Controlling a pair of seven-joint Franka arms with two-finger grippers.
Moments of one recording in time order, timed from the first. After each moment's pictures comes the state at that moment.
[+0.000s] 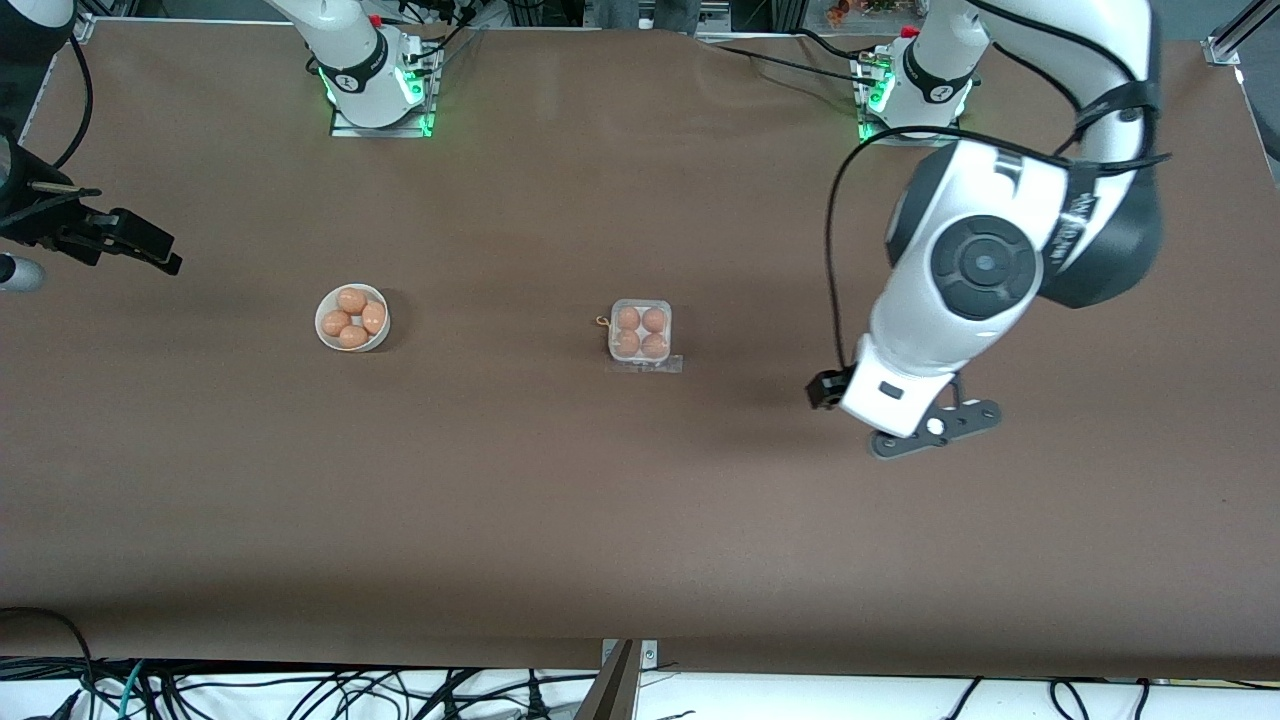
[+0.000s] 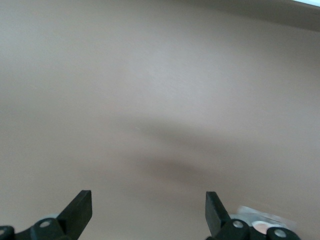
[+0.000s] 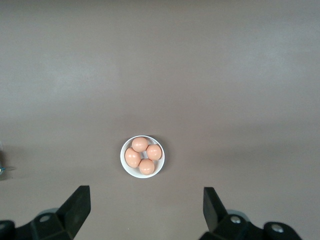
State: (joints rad) left arm -0.43 0.59 0.12 -1.09 0.01 1.61 -0.59; right arm 0.10 0.00 -0.13 -1.69 0.01 1.69 0.08
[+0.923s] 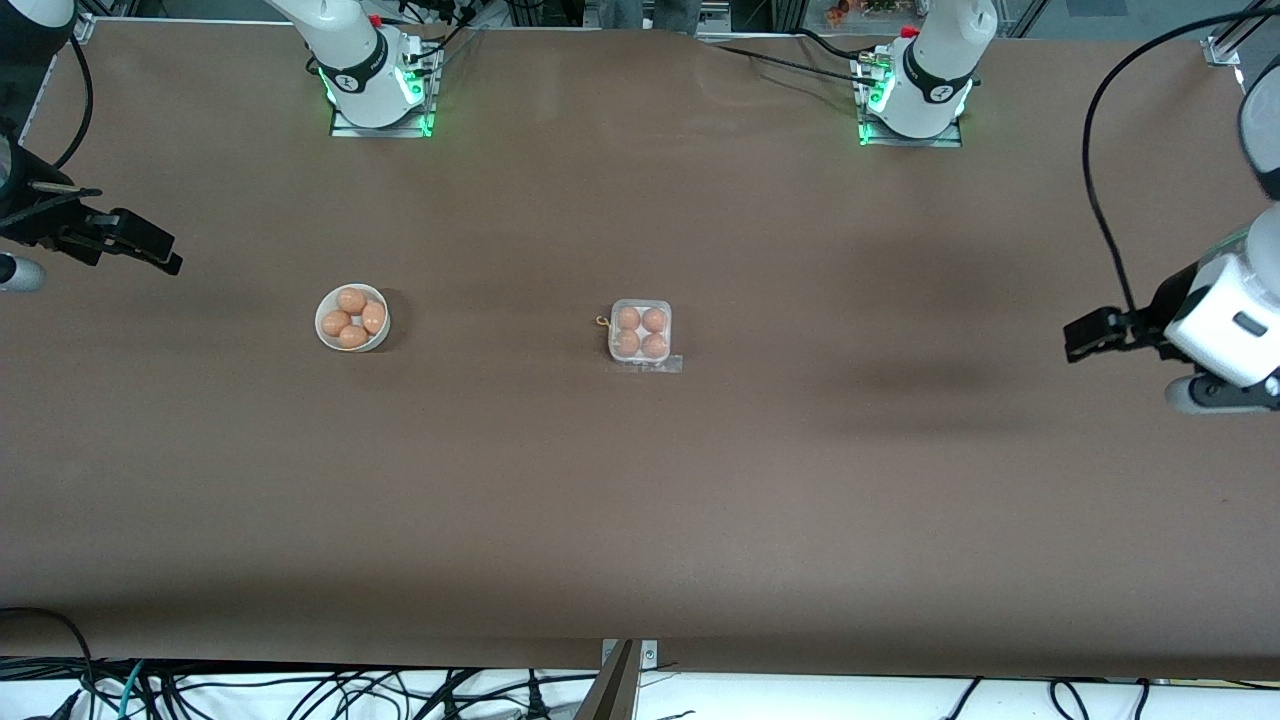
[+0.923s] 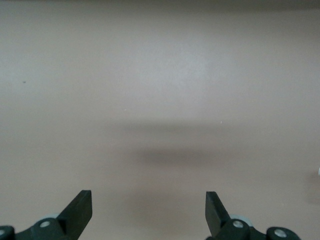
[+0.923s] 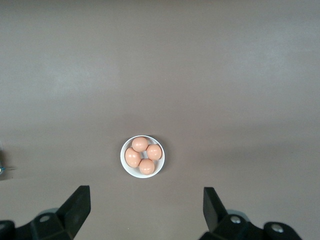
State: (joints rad) left arm -0.15 0.31 0.13 -1.26 0.02 1.52 -0.07; right arm 0.10 0.00 -0.13 -1.69 0.01 1.69 0.08
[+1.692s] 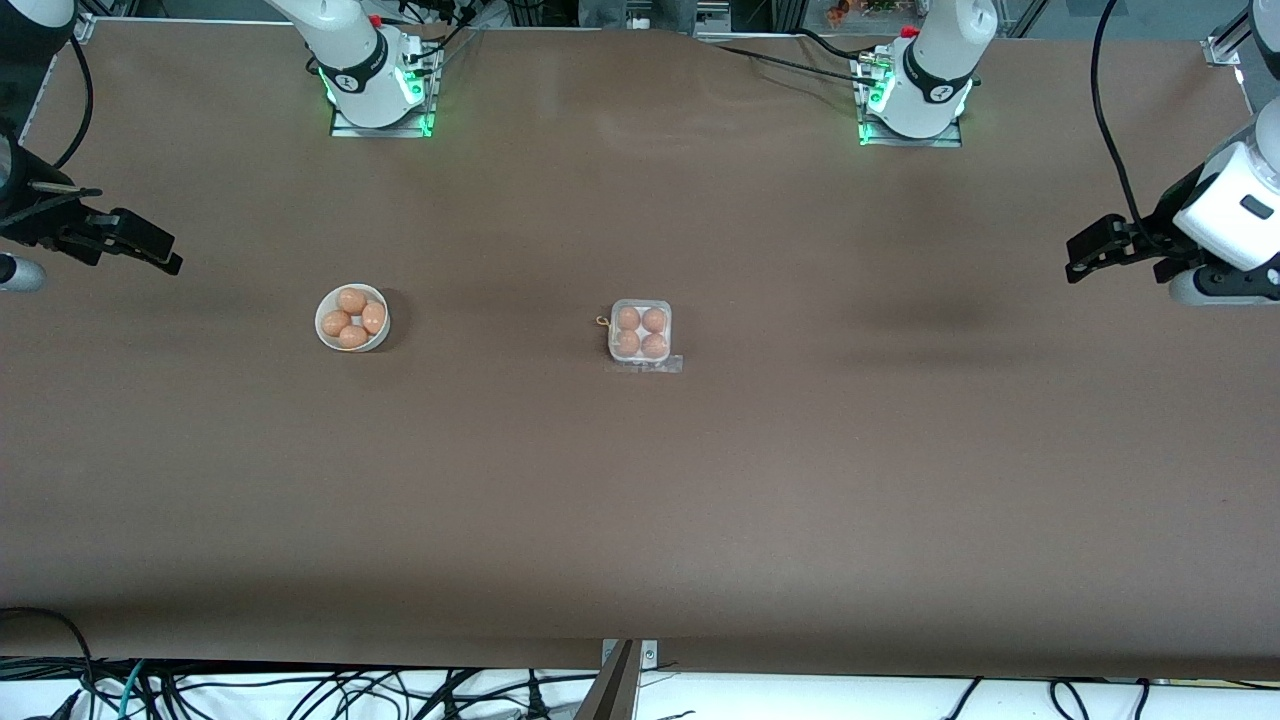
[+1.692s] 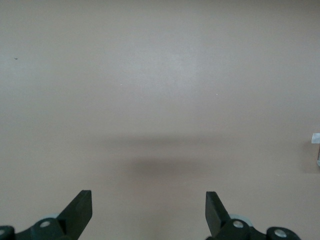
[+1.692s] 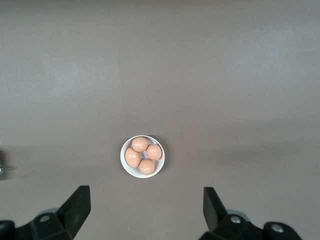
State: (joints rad) left arm -0.15 0.03 0.12 -1.62 0.02 1.62 -0.06; right arm 0.10 0.00 -0.13 -1.69 0.01 1.69 0.08
